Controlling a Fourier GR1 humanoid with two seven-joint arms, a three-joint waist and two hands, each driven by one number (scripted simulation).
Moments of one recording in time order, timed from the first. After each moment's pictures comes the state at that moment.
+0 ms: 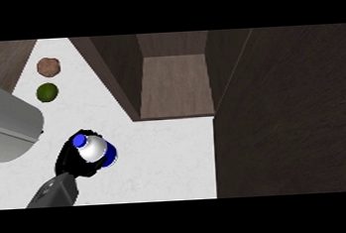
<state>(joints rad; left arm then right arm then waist) -0.46 0.20 0.39 -0.25 0.16 -0.57 -0.65 0.60 -0.03 0.20 -2.17 -0.24 0.31 -0.14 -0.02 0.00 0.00</state>
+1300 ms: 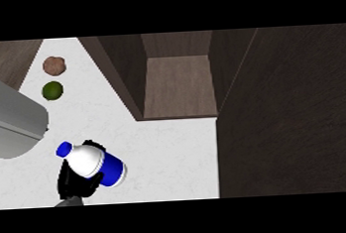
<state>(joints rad) -0.05 0.01 0.21 -1.02 0.43 -0.43 -0.39 0.62 -0.05 0.21 -2.16 -0.24 0.30 -0.16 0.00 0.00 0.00</state>
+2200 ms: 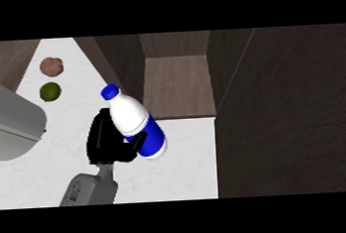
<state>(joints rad) -0.18 0.00 -0.19 -1.41 0.45 0.13 -0.20 0.61 -0.05 0.25 -2.16 -0.24 0.28 -0.16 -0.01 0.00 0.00</state>
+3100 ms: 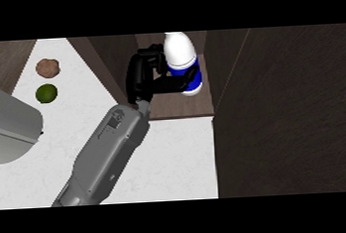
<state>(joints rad) -0.77 0.00 -0.25 -0.95 0.39 0.48 -0.21 0.57 -0.05 0.26 -2.12 -0.25 0.26 -0.16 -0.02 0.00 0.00</state>
